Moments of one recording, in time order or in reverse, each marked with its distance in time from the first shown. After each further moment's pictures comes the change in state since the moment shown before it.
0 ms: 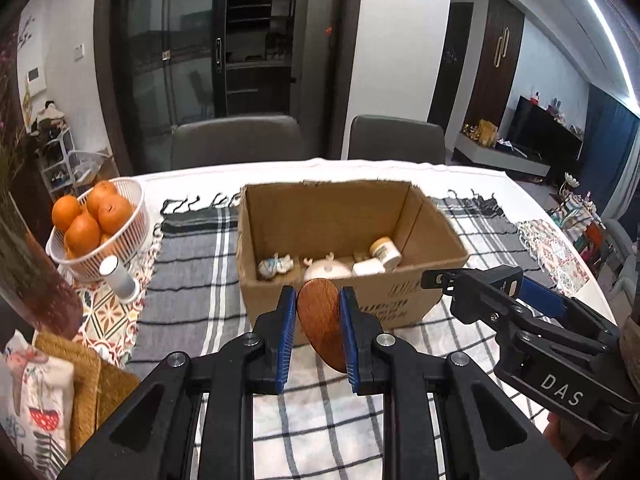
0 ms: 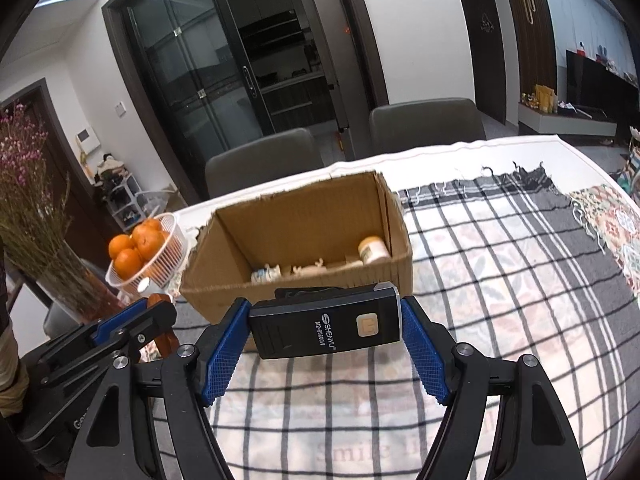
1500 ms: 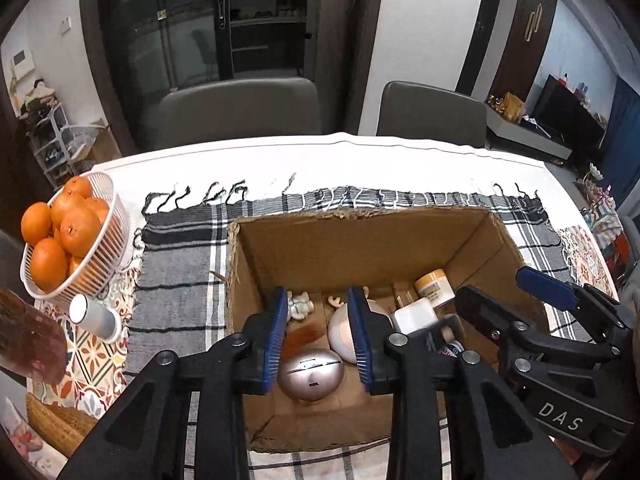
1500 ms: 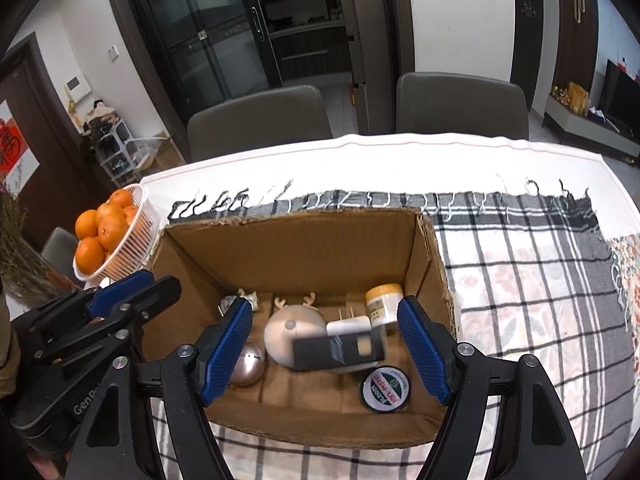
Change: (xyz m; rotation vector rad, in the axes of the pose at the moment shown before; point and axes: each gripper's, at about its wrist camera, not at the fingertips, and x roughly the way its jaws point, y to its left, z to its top) left arm 0.126 0.027 0.072 -0.033 0.180 0.046; right arm 0.120 0.005 0.078 -0.109 0.220 -0.014
